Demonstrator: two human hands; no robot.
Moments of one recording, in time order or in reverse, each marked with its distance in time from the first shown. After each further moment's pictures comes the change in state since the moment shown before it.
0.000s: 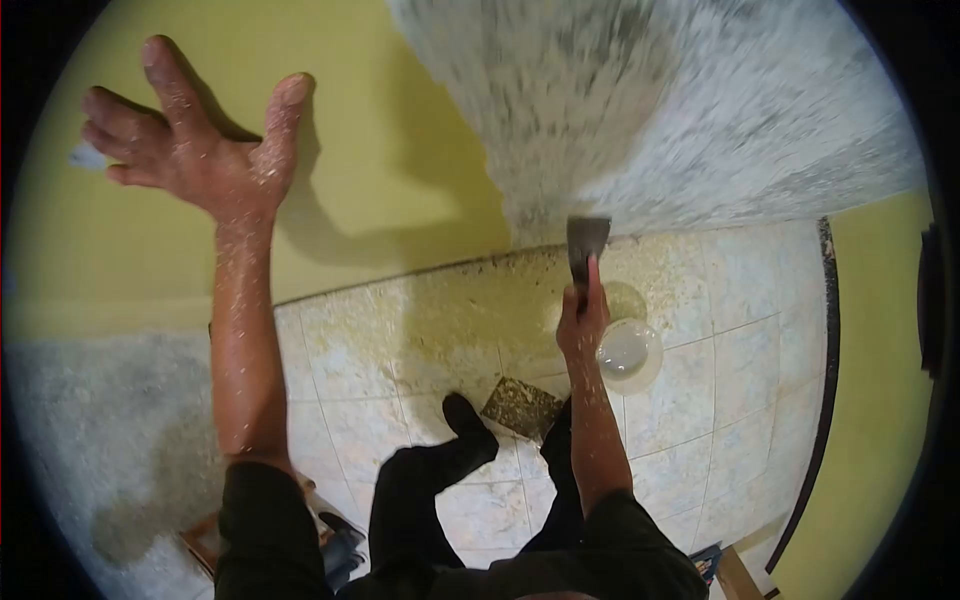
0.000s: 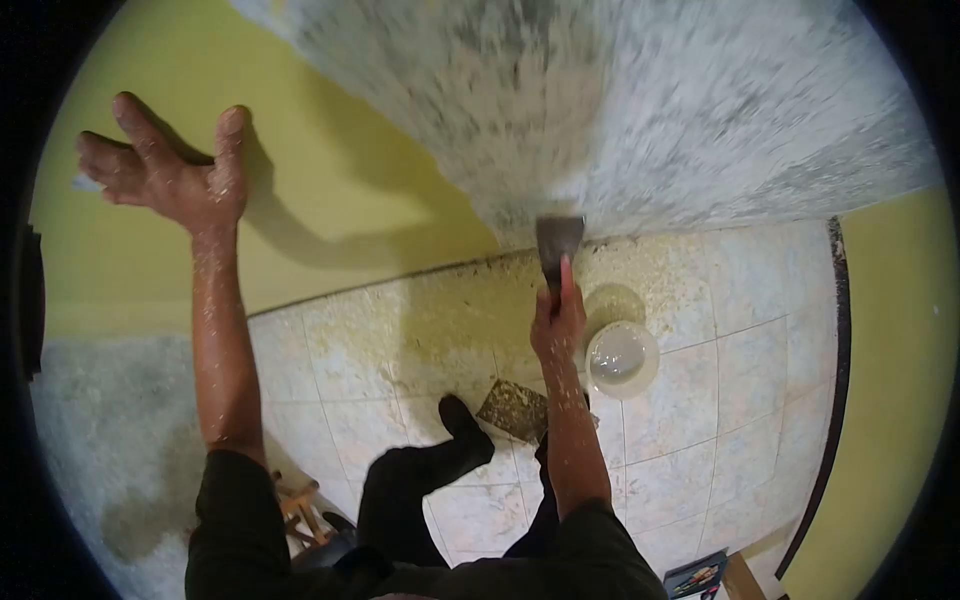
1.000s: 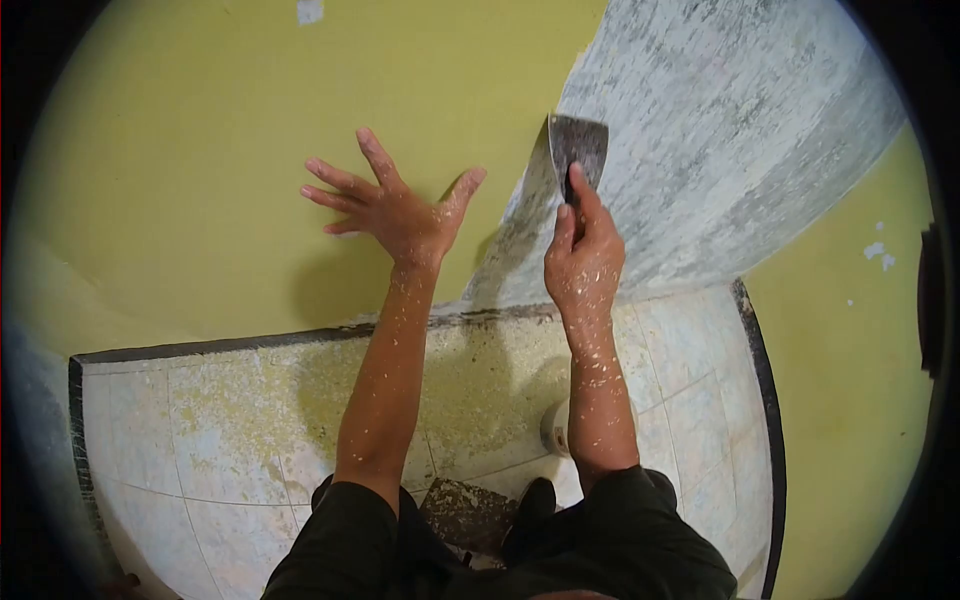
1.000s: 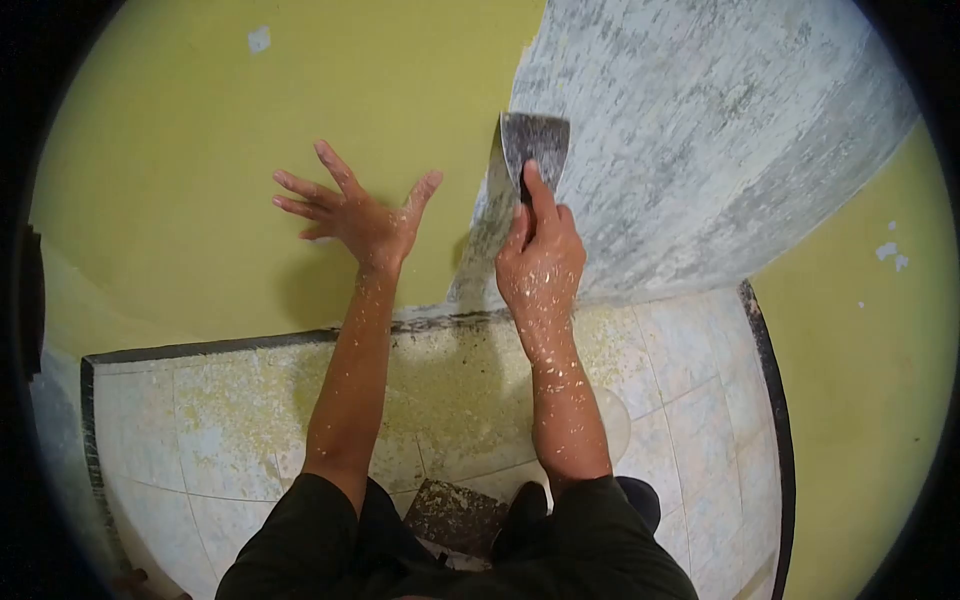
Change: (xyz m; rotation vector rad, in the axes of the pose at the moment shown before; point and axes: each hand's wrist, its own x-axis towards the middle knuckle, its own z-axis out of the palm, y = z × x) left_hand -0.309 0.196 0.059 -0.407 -0.266 -0.996; right_hand 0.028 -0.026 0.075 -0.296 0.177 -0.469
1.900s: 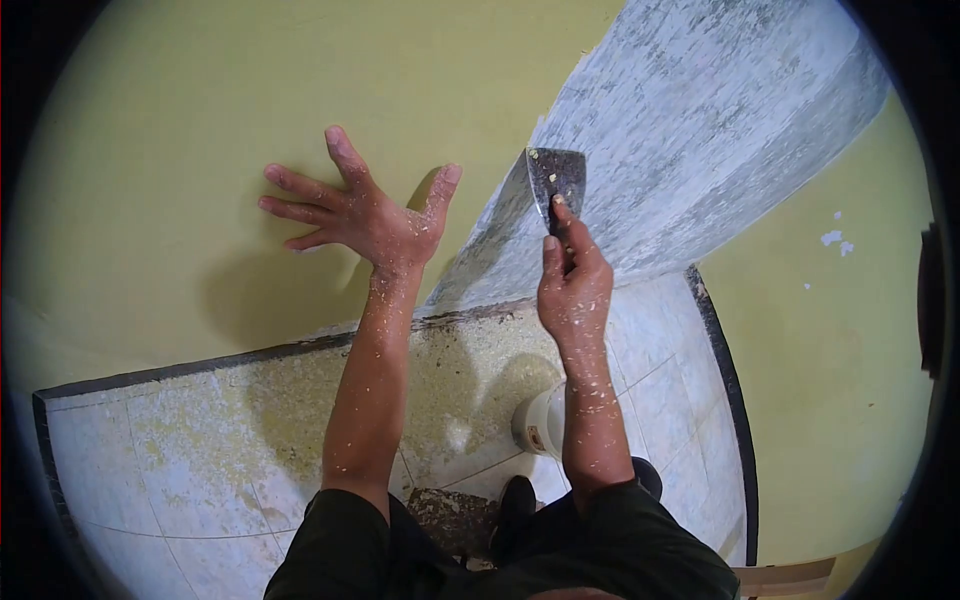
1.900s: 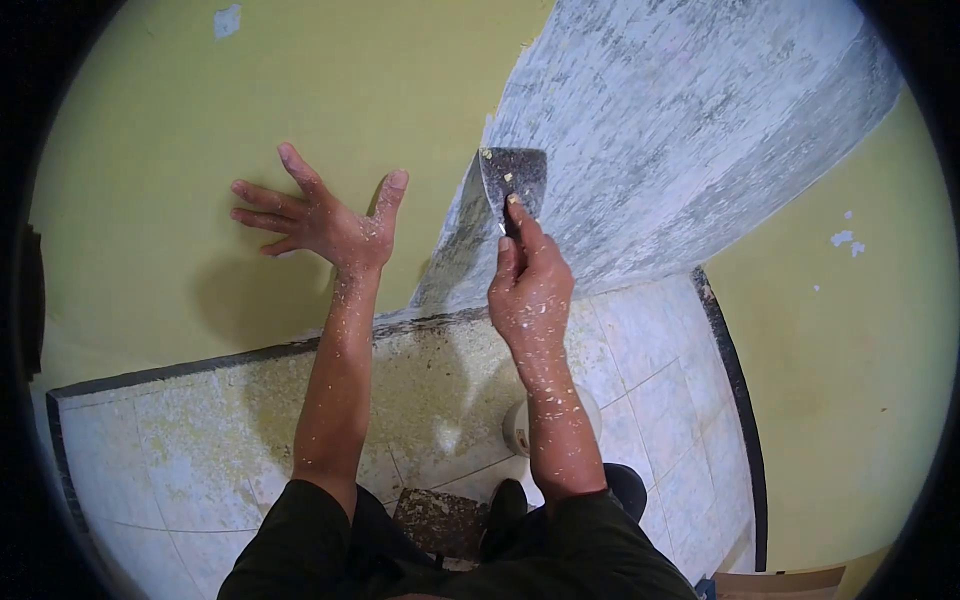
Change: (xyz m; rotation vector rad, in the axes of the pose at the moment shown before) left_hand 0.005 -0.001 0.011 -0.116 0.146 0.007; right_hand -0.015 0.007 -0.005 -0.039 -0.061 0.083
